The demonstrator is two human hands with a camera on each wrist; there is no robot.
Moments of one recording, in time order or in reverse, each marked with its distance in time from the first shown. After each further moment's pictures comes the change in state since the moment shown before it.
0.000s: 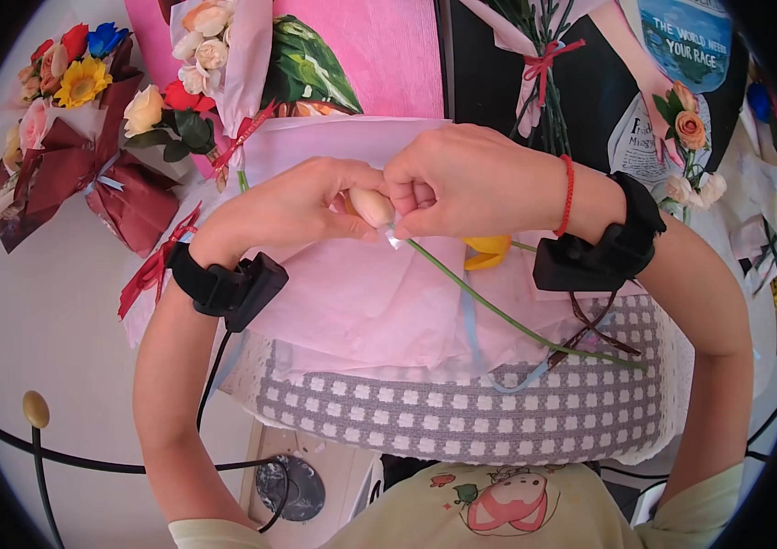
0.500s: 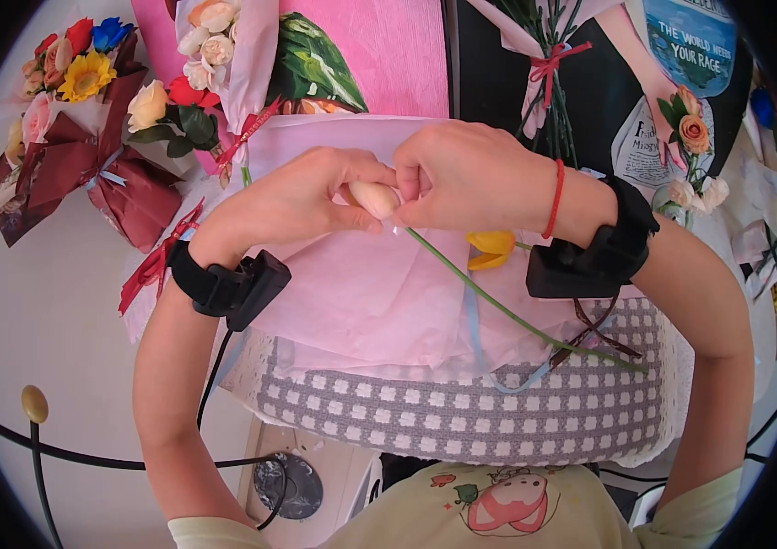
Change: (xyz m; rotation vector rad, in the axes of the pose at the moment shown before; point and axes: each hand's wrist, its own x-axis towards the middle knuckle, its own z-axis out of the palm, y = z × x) left_hand 0.000 -0.002 -0.001 0.057 0.038 0.065; right_hand 0.004 -0.009 0.002 -0.103 0.052 0.238
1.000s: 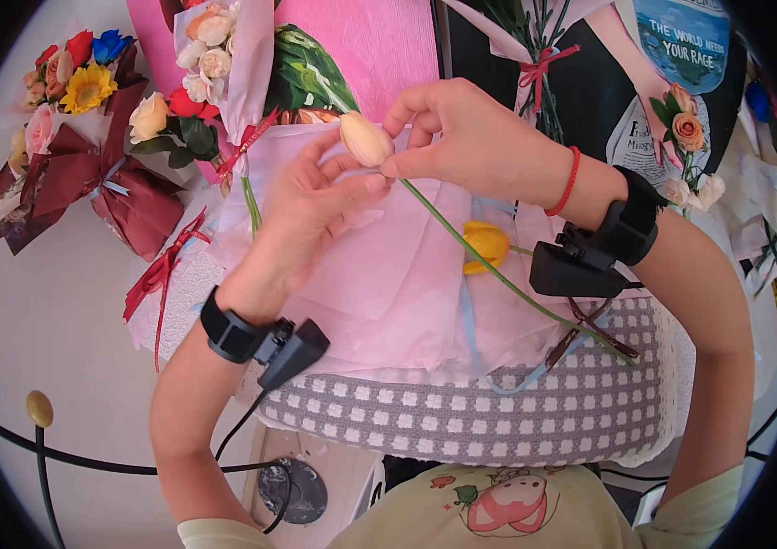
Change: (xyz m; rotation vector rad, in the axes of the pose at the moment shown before) left_hand 0.002 0.002 0.039 -0.955 0.600 0.010; right_hand 0.013 0.026 -0.004 0.481 0.197 -0.054
